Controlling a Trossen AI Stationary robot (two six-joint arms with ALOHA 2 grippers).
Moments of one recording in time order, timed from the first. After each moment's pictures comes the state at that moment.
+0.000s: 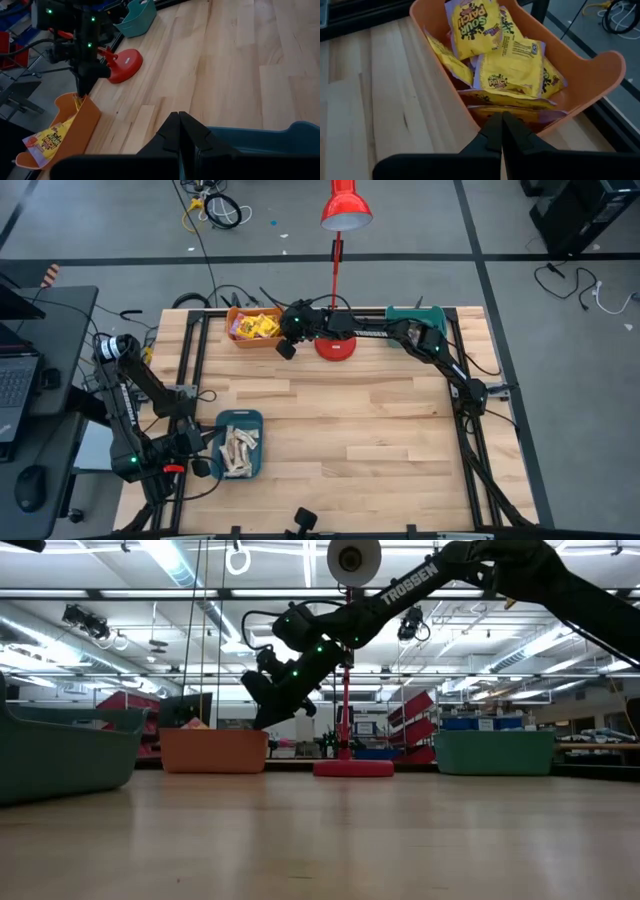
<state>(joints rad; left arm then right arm) -1.24 1.32 1.03 -1.56 -1.08 -1.50 -0.38 2.36 1.91 -0.21 0.02 0.08</state>
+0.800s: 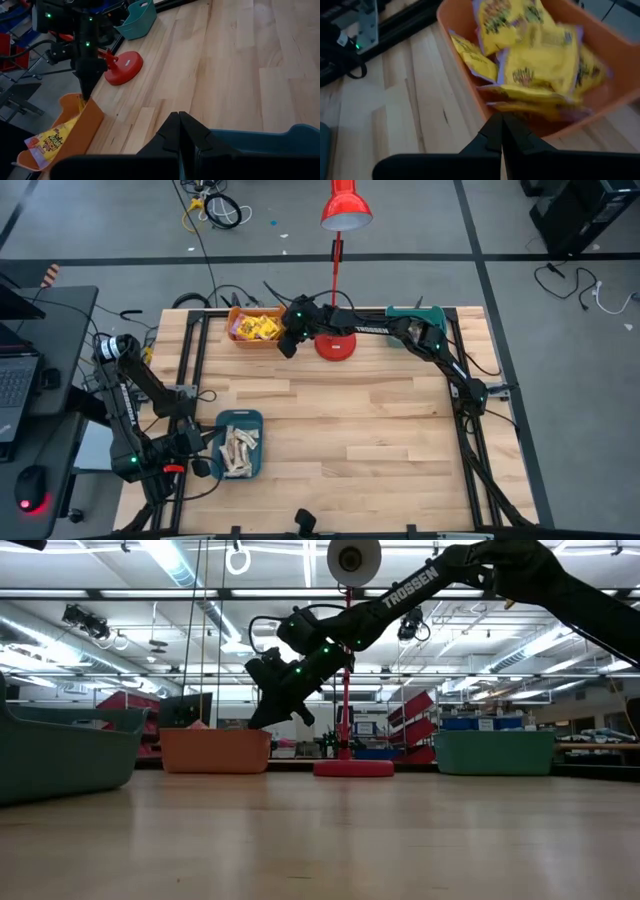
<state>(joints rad) -1.24 1.32 1.03 -1.56 -1.09 -1.50 -0.41 2.36 1.91 -0.23 -0.21 0.24</state>
